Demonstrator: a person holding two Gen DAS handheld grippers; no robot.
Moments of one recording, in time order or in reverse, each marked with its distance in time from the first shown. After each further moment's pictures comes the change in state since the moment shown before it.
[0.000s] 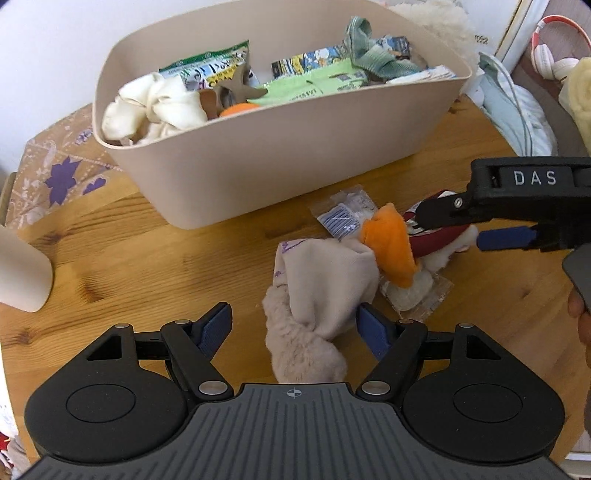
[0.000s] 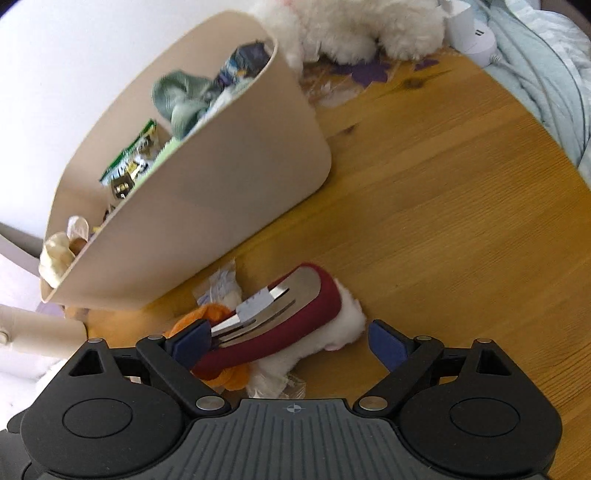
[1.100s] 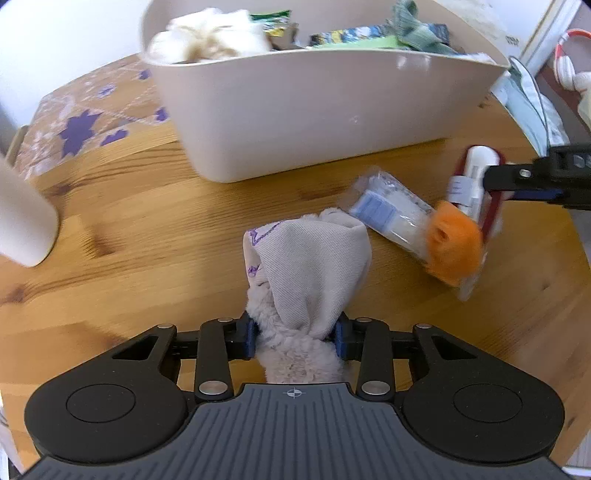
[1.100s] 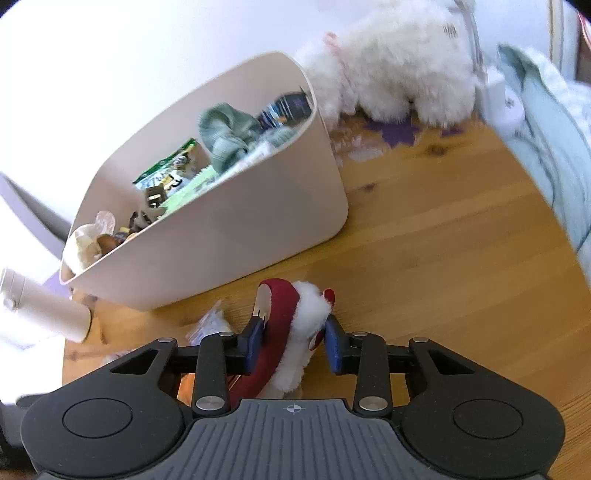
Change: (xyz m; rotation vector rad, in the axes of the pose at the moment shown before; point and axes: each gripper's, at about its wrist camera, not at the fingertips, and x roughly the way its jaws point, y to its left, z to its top) left arm 0.010 0.032 -0.026 -0.078 0.024 -0.008; right arm -0.042 -0.002 0.000 -0.214 -0.108 0.042
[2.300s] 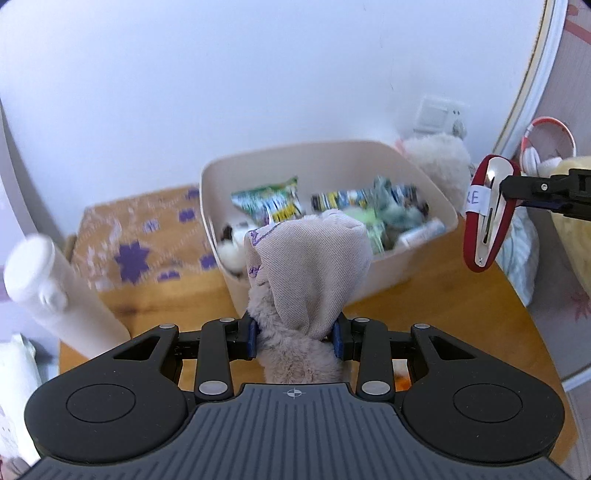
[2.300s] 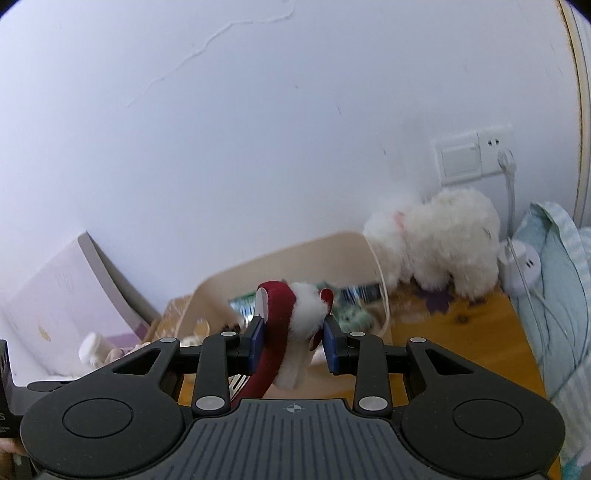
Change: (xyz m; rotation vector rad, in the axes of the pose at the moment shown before) left arm -0.130 0.012 0.043 0.022 -0.331 -0.017; right arm -0.108 0.045 0.061 -0.145 -0.321 0.150
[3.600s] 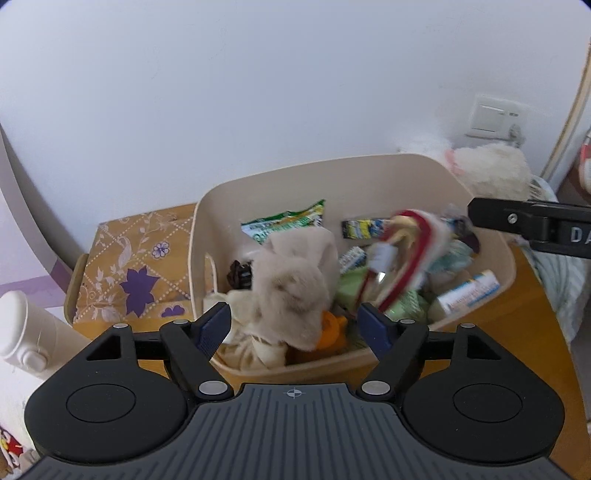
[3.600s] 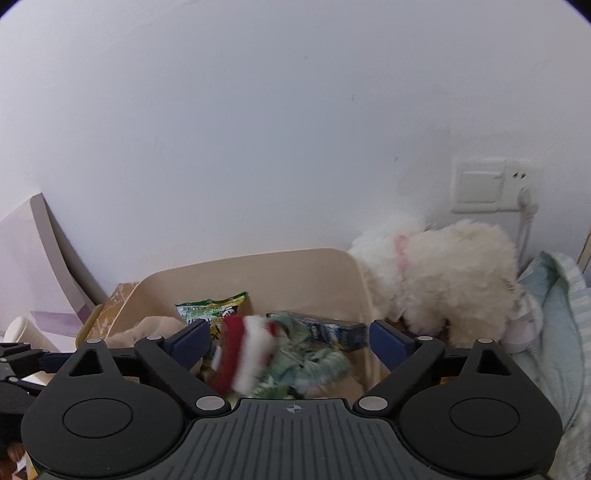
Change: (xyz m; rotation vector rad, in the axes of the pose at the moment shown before) left arm 0.061 -0.036 0.051 0.013 0.060 0.134; right arm 0.080 -0.003 0.017 -0.176 0.017 -0.112
